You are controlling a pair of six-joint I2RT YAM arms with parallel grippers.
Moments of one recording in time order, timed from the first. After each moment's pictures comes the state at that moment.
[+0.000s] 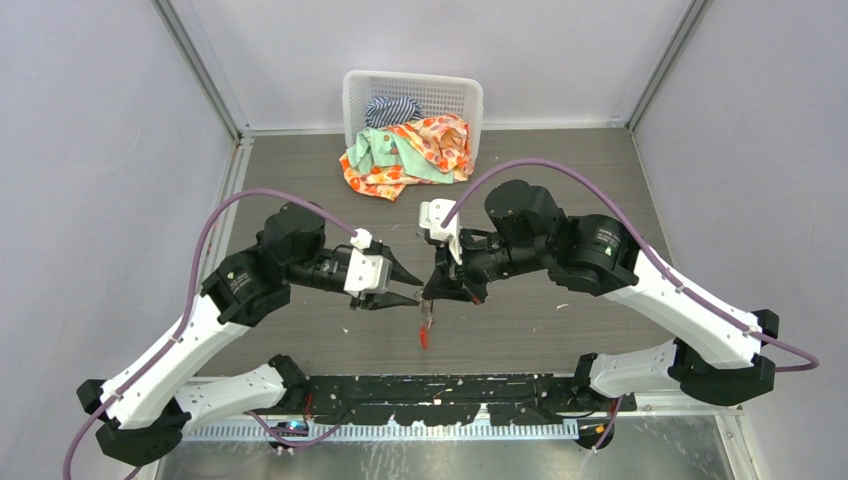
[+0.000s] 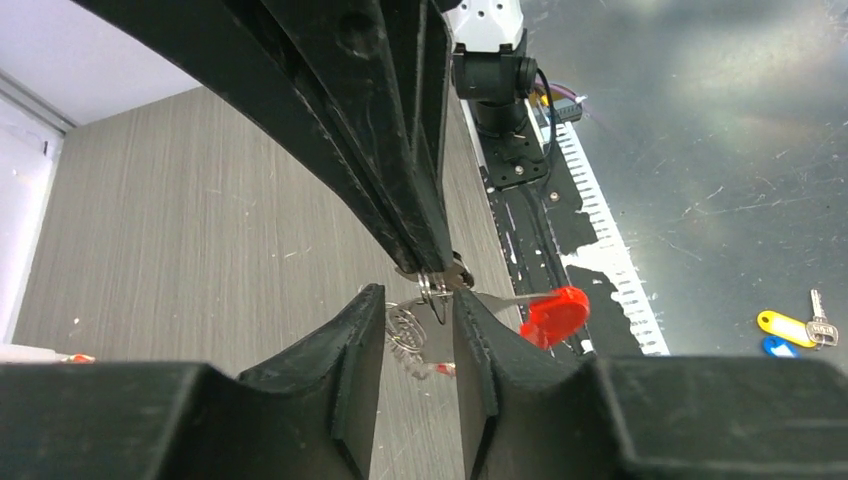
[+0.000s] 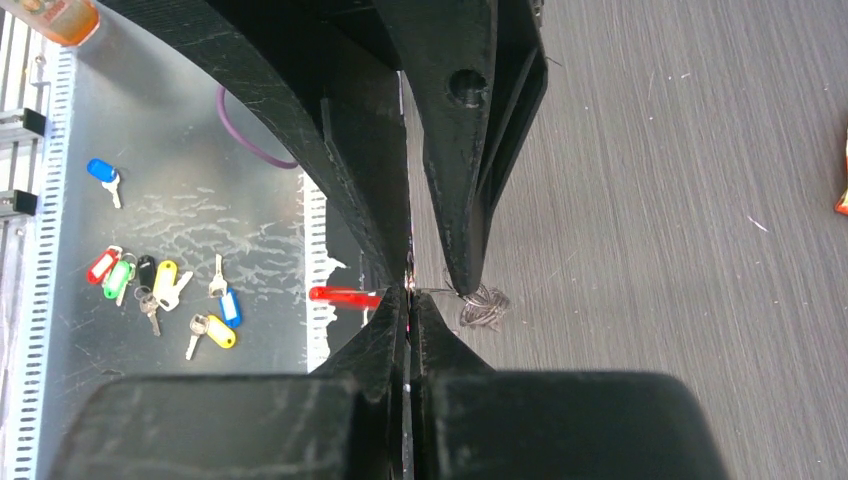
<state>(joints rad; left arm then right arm) -0.84 0.92 1.23 -0.64 0.81 0.50 1.11 1.25 1.64 -0.91 -0.39 -0.10</state>
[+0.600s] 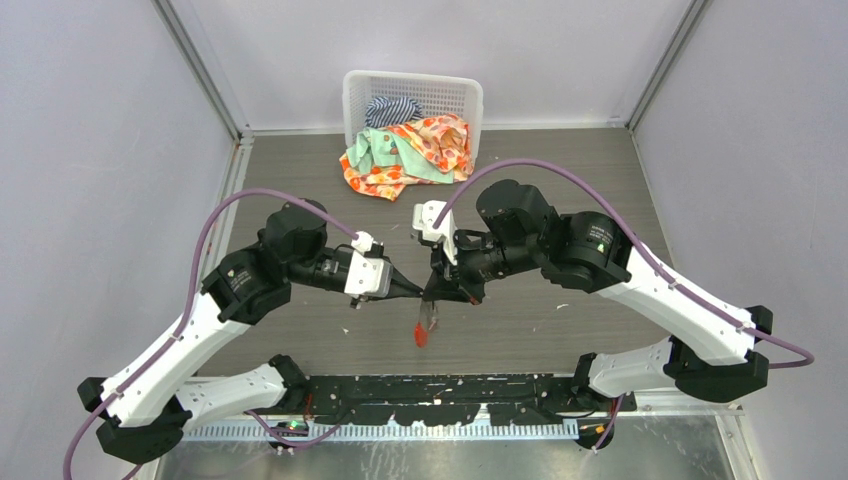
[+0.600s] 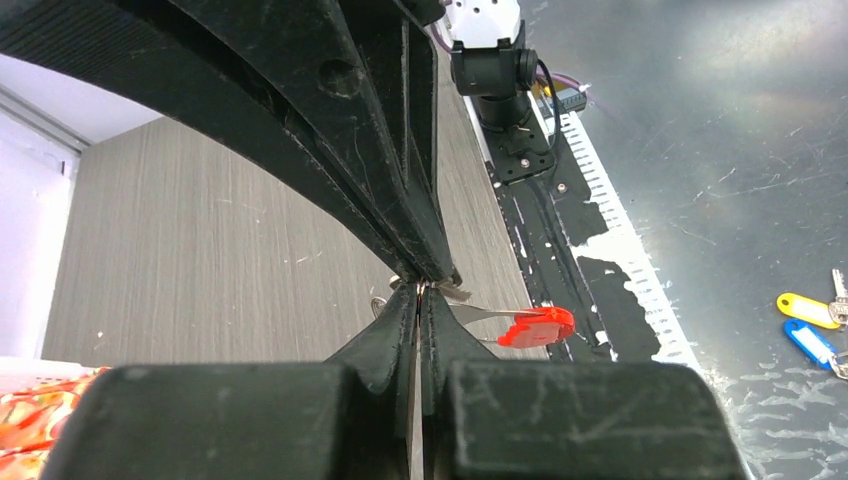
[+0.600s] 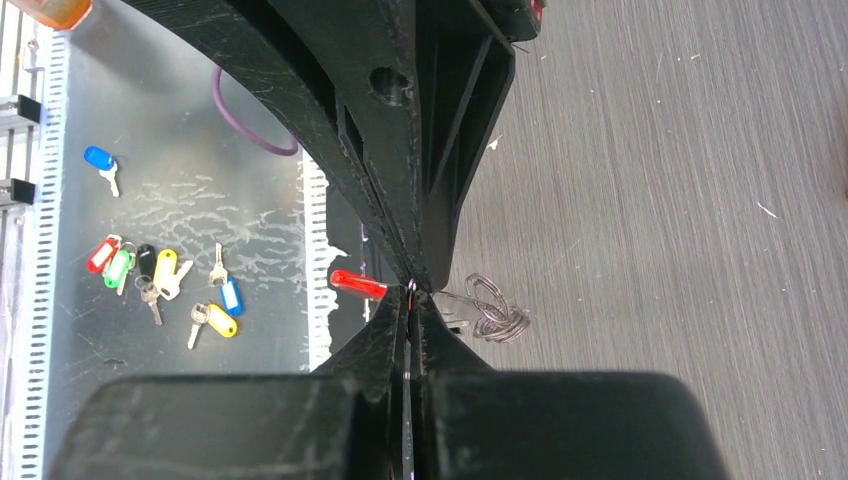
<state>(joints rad) -0.85 0.93 1.25 -0.67 0.82 0.57 1.11 1.28 1.67 -0.95 -0.38 -0.11</state>
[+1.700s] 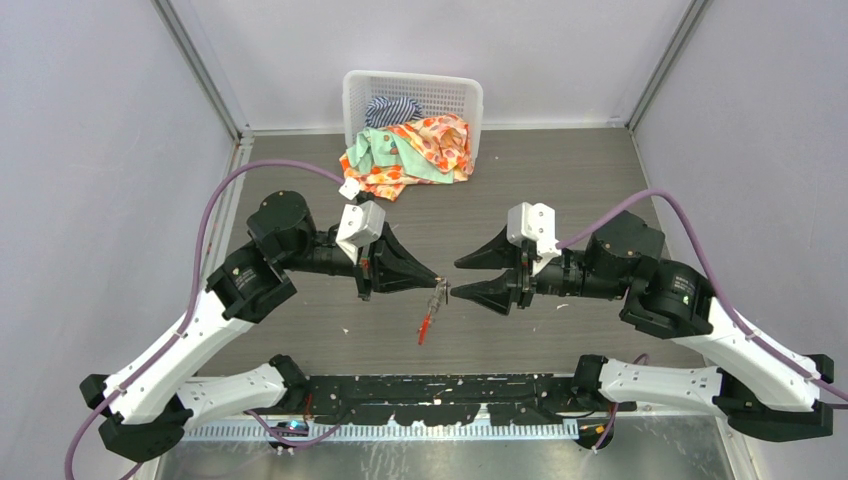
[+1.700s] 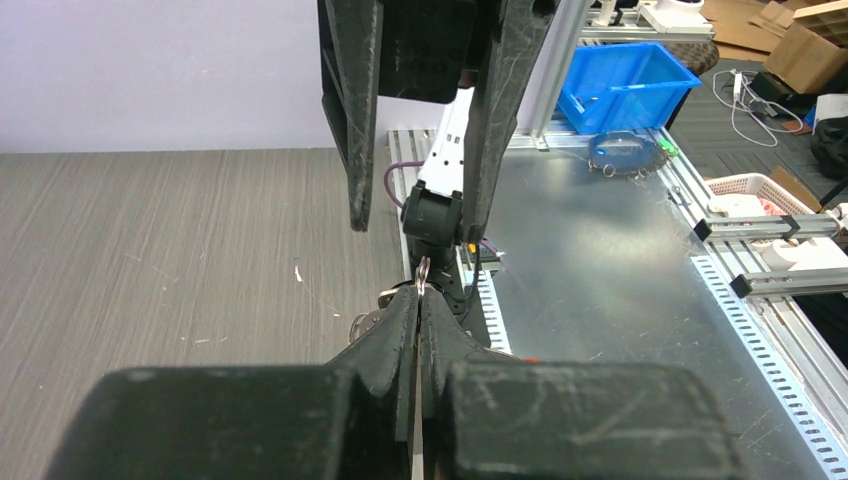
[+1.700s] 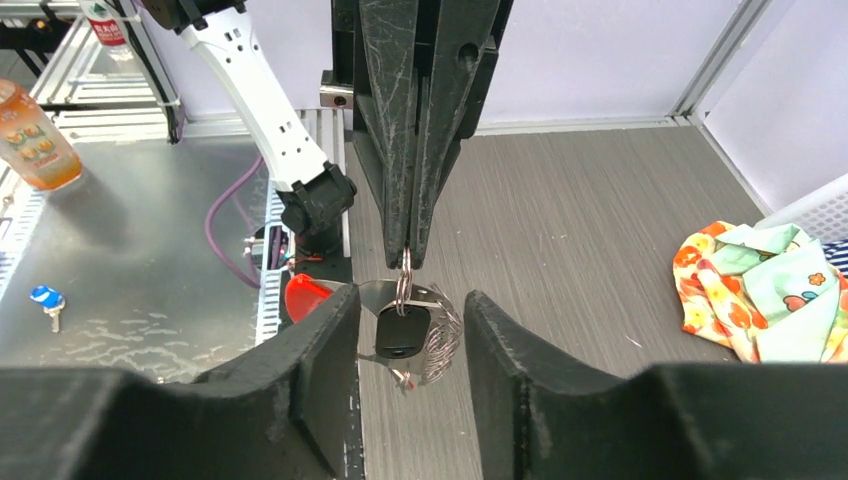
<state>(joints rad) -0.85 0.95 1.24 -0.29 0.85 -0.06 1.11 0.88 1.34 -0.51 -0.31 -0.09</state>
